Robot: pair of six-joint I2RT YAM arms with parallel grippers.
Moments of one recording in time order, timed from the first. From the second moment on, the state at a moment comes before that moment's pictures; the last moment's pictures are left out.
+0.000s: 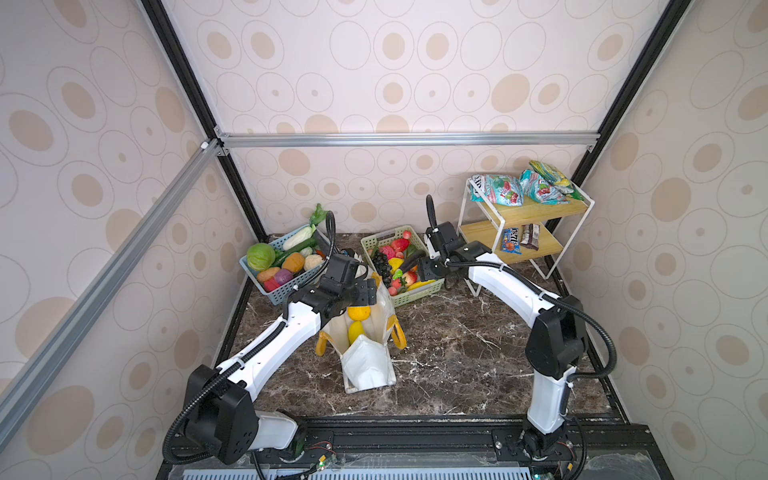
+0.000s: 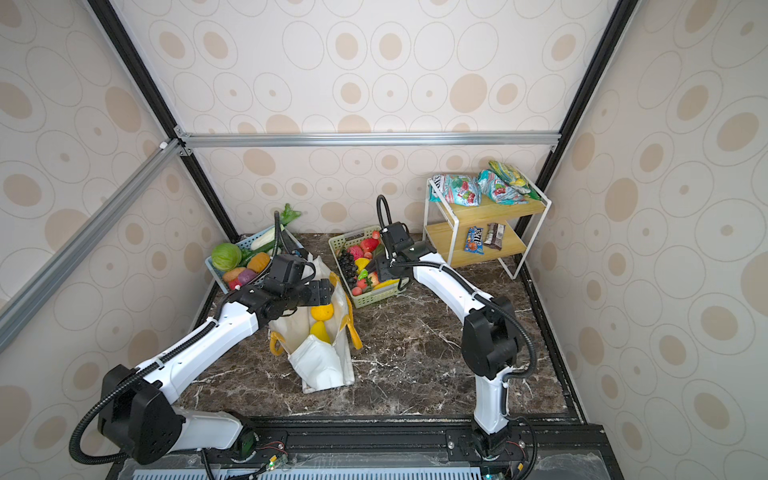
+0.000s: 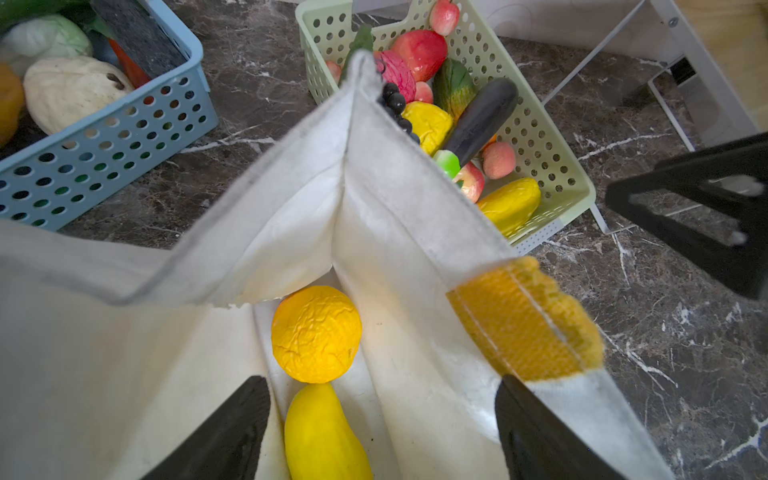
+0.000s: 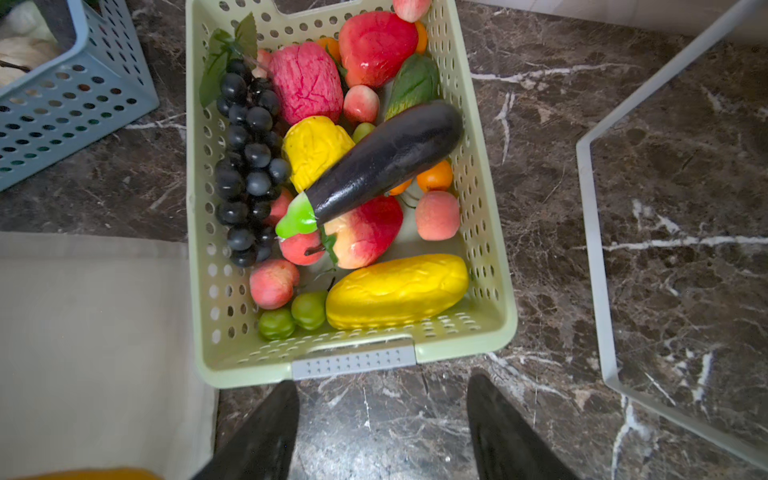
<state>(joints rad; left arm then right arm) -0.46 1.35 1.11 -0.52 -0.08 -0.41 0.53 1.96 1.78 -0.77 0.08 0.26</state>
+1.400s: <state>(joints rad) -0.46 1.33 1.12 -0.53 -0.11 -0.41 0.49 2.02 1.61 -0.84 0.00 0.09</state>
